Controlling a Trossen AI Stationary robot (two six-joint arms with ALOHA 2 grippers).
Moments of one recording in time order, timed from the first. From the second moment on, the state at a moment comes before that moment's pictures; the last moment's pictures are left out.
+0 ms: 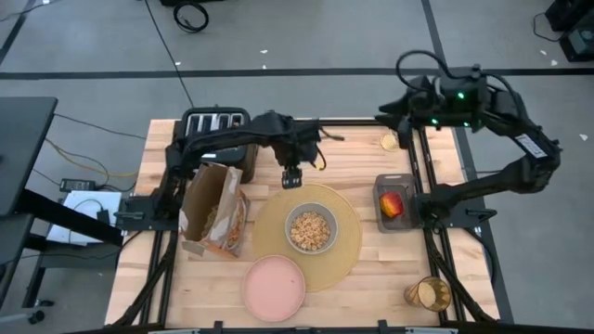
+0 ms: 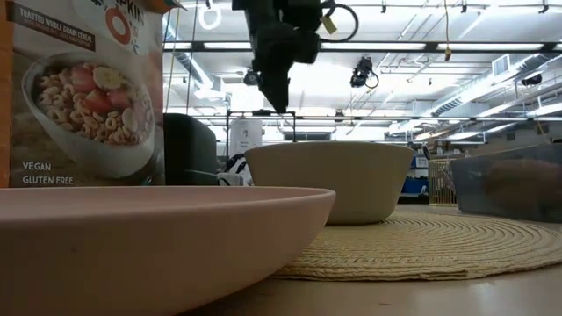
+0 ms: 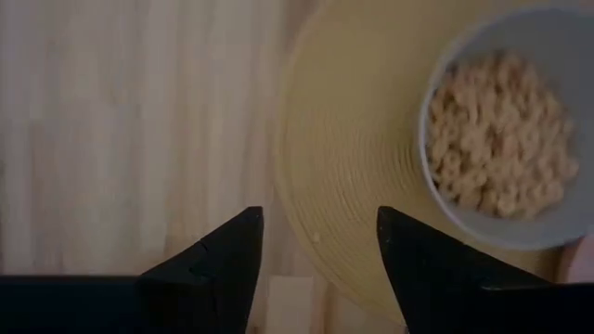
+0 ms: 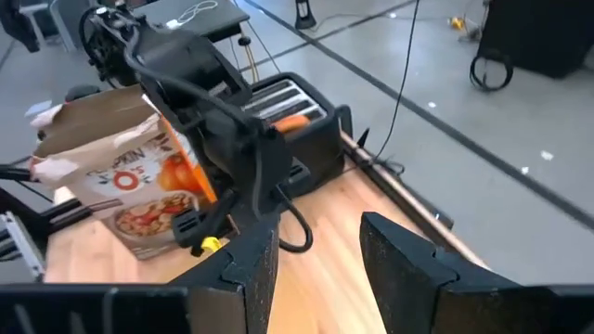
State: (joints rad) left arm 0.25 2.08 2.04 -1.25 0.08 0.18; right arm -0.30 1.10 1.71 -1.04 0.06 0.23
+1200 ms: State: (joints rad) left arm 0.23 1.93 1.17 -0.55 0.13 0.34; right arm -0.13 1.14 1.71 -1.06 0.35 0.36
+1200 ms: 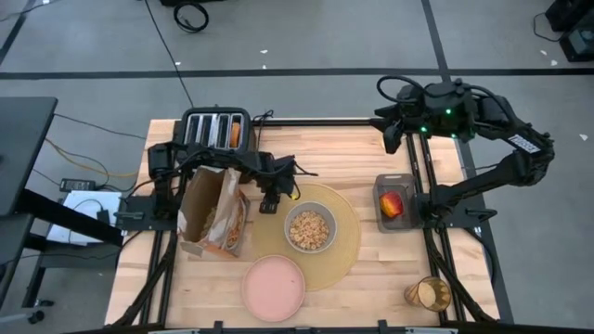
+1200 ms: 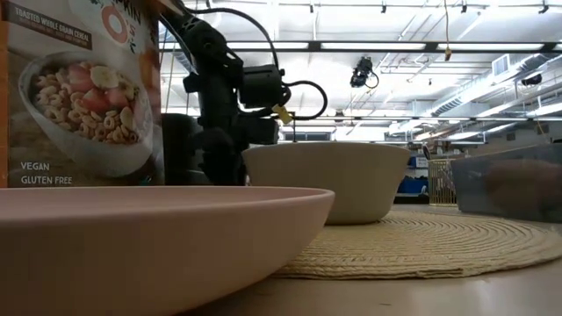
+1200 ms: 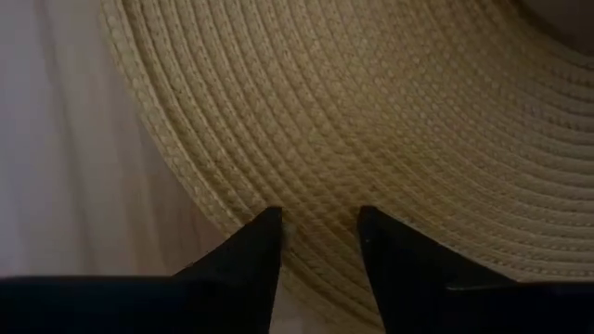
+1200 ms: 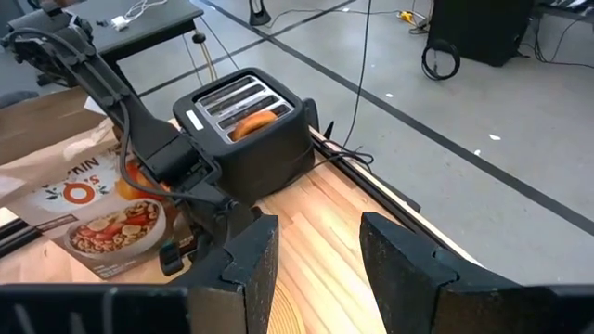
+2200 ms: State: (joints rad) left arm 0.32 1.91 1.19 -0.67 0.07 0.31; right arm -0.13 1.19 1.71 -1.03 0.31 0.36
